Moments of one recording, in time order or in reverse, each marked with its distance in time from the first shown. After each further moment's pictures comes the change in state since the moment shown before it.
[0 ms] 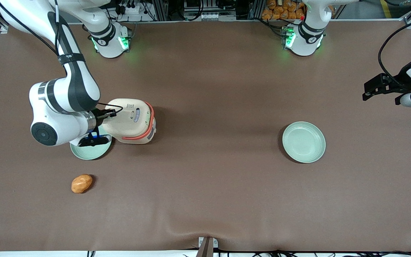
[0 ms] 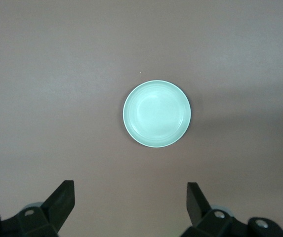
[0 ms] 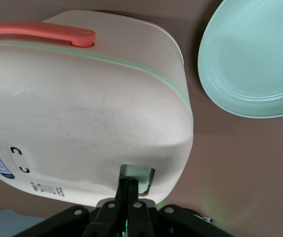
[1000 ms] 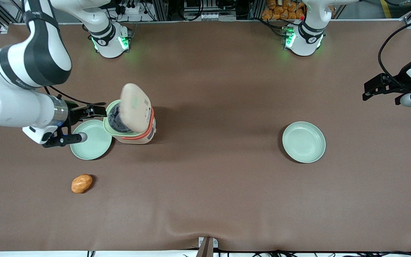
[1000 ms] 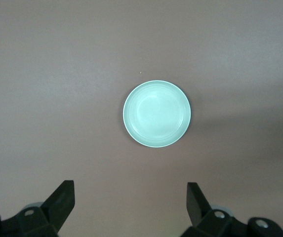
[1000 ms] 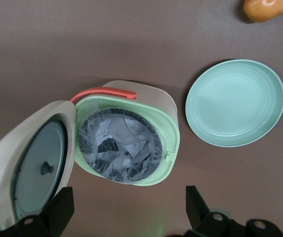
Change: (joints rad) arm -0.011 -0.104 -0.005 0.236 -0.007 -0.041 -0.001
